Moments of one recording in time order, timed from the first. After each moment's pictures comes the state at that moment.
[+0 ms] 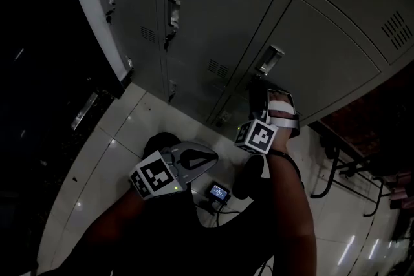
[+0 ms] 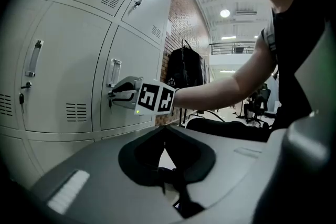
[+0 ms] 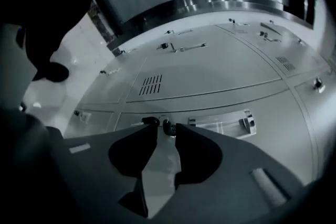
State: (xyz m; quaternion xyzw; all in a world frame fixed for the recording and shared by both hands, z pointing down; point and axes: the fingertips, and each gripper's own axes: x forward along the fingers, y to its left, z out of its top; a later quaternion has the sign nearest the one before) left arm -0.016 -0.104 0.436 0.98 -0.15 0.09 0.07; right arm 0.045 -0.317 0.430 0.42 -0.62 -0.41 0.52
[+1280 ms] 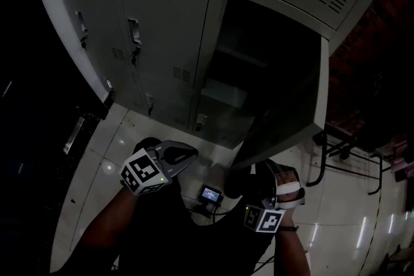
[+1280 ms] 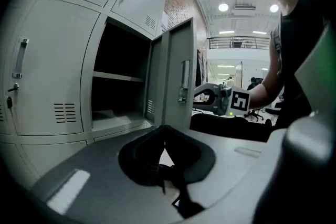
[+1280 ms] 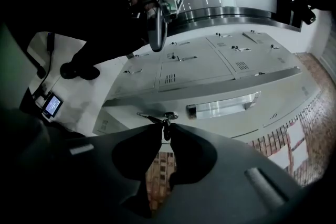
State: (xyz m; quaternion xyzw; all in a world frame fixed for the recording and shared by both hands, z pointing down) left arm 0.007 -0.101 0.447 0.98 -0.14 0.13 0.06; right arm 0.155 -0.070 0.433 0.44 -0.61 -0.40 0.52
